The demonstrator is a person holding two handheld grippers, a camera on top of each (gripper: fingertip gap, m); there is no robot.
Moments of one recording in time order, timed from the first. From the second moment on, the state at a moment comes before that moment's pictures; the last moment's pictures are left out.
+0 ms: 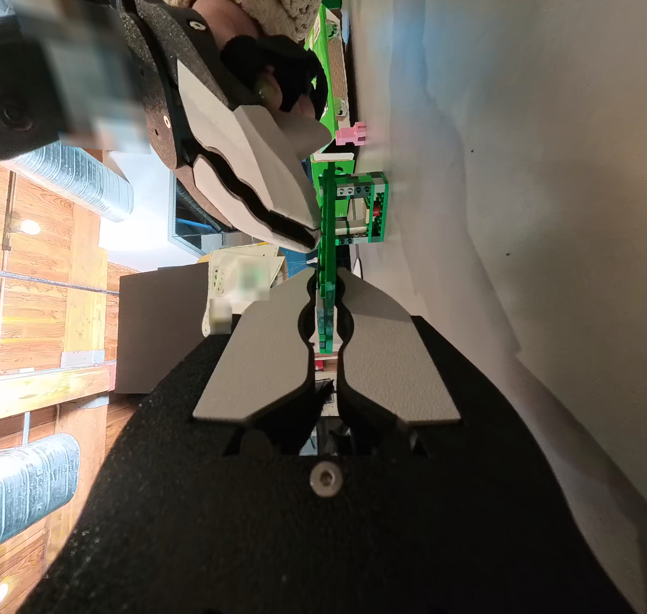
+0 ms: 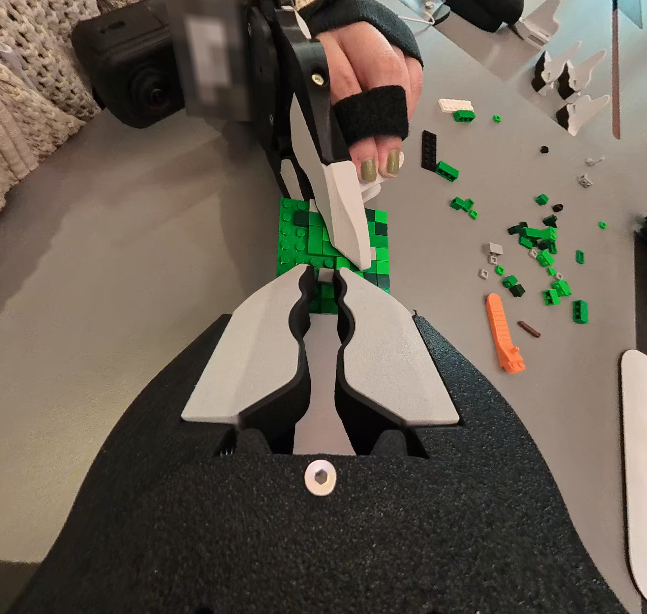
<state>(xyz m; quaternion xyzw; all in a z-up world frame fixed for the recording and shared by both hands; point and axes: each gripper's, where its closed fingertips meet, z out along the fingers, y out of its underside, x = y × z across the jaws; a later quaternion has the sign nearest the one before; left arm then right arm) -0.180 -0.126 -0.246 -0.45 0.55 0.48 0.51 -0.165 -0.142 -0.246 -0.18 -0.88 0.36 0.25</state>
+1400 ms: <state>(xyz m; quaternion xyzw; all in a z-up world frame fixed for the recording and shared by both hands) -0.177 -0.128 -0.249 -0.45 0.56 0.48 0.51 -0.165 -0.144 -0.250 -0.18 -0.89 0.35 0.25</state>
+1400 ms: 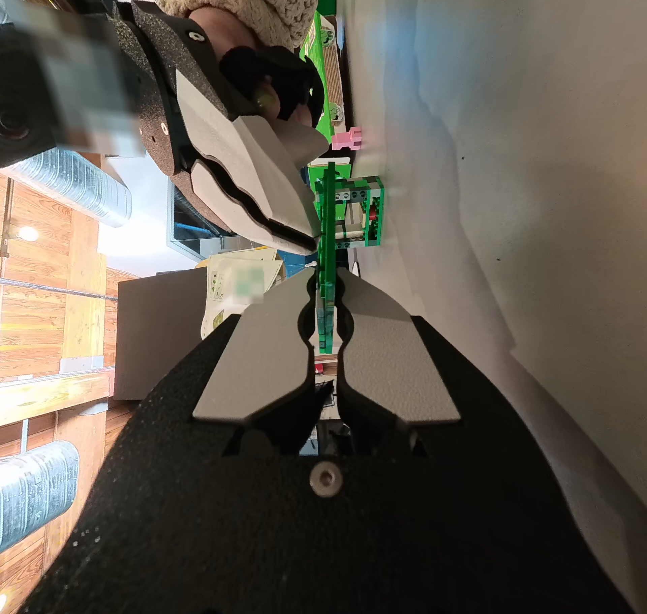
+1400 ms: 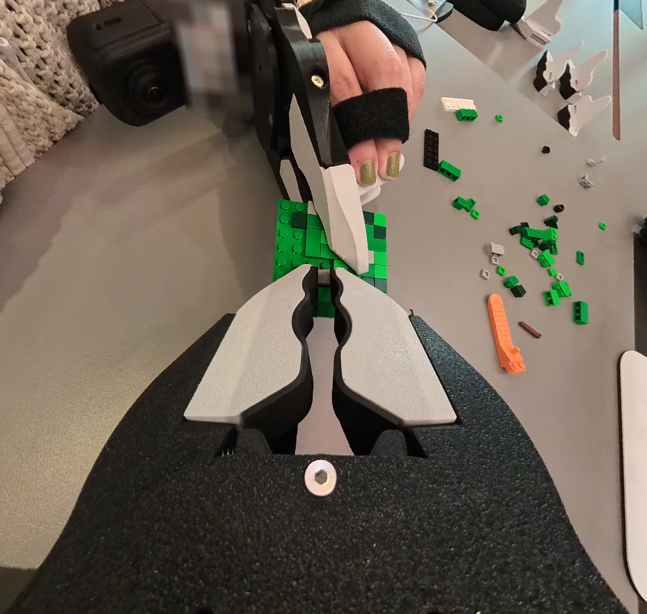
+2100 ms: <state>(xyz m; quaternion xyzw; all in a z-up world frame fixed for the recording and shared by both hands) -0.176 -0.127 -0.250 -0.44 0.57 0.48 0.50 -0.159 -0.143 -0.245 -0.18 -0.89 0.36 0.23</state>
